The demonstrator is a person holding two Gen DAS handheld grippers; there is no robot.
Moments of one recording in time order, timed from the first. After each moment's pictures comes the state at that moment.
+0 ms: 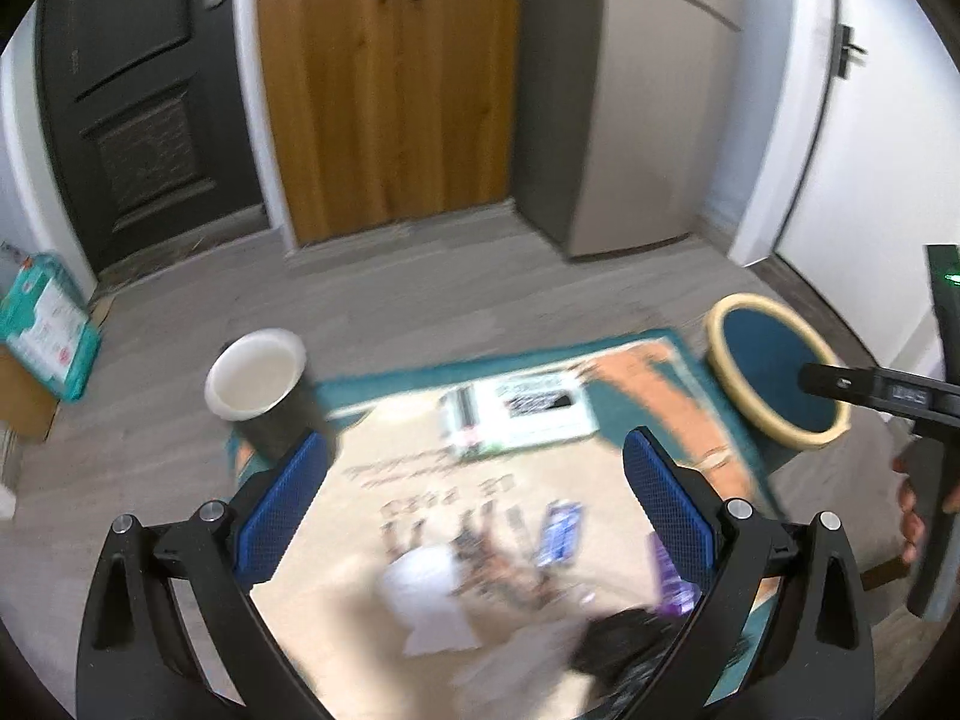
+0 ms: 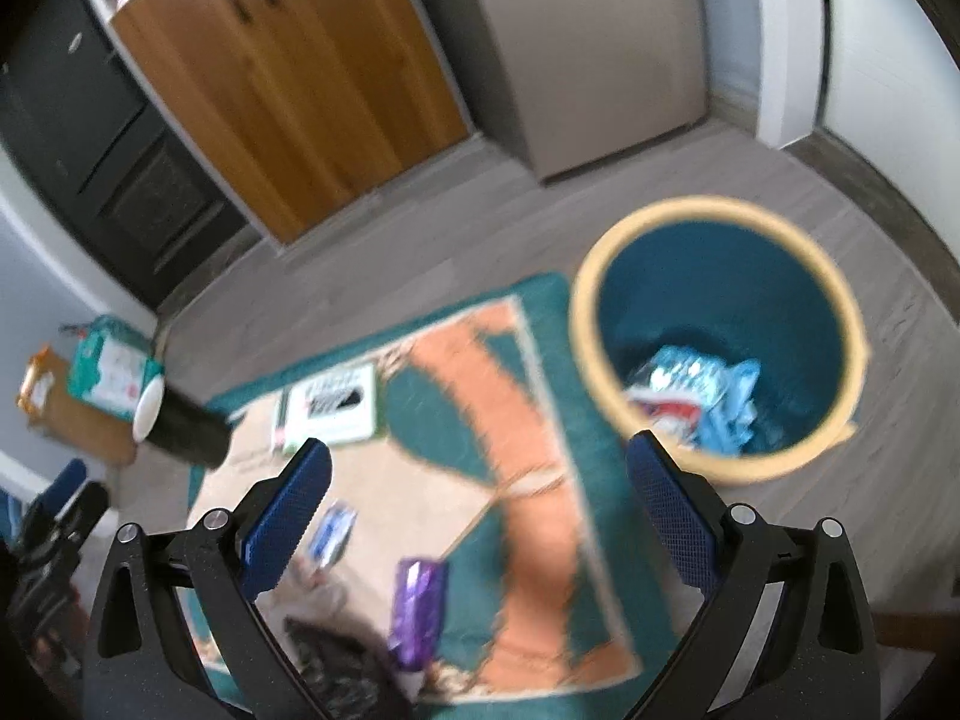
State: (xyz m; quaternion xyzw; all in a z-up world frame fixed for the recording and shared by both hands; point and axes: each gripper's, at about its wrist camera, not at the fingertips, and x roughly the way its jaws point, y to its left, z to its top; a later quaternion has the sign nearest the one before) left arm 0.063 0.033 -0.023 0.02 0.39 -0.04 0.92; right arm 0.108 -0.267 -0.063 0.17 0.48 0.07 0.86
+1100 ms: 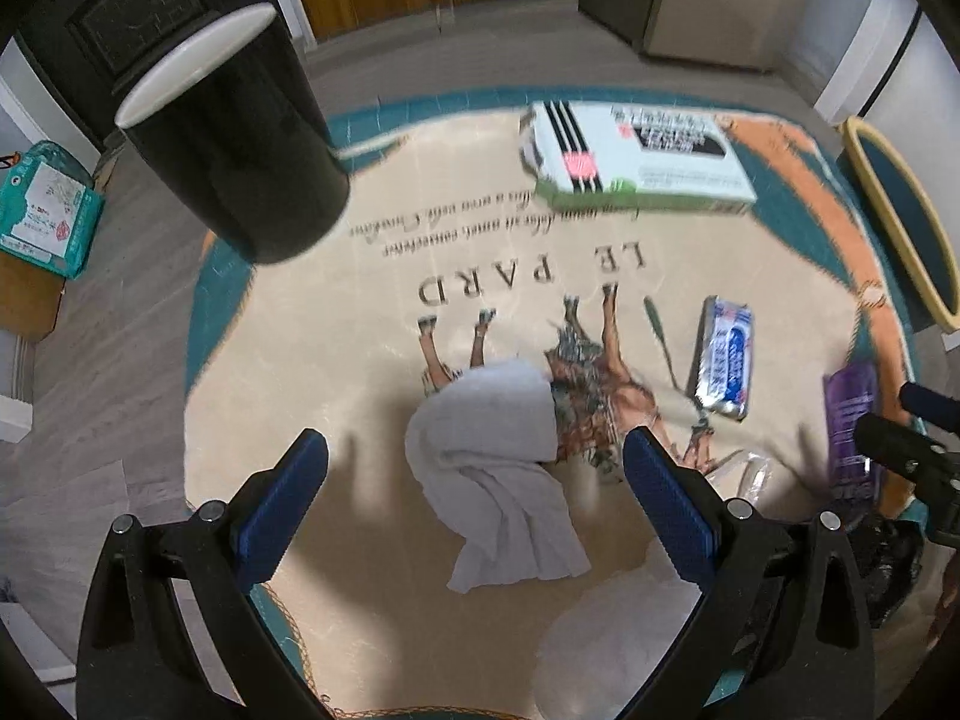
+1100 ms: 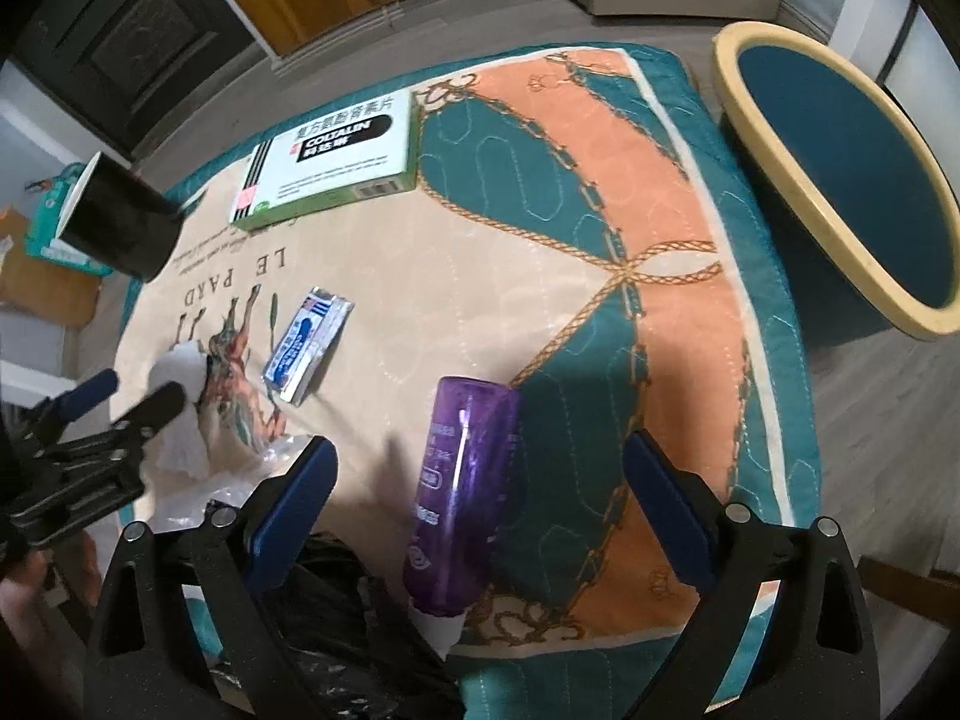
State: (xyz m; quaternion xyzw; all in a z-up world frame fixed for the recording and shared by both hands) left arm 0.087 0.054 -0.168 0.03 0.59 0.01 0.80; right arm 0.093 -0.176 -0.165 0.08 0.61 0.09 0.78
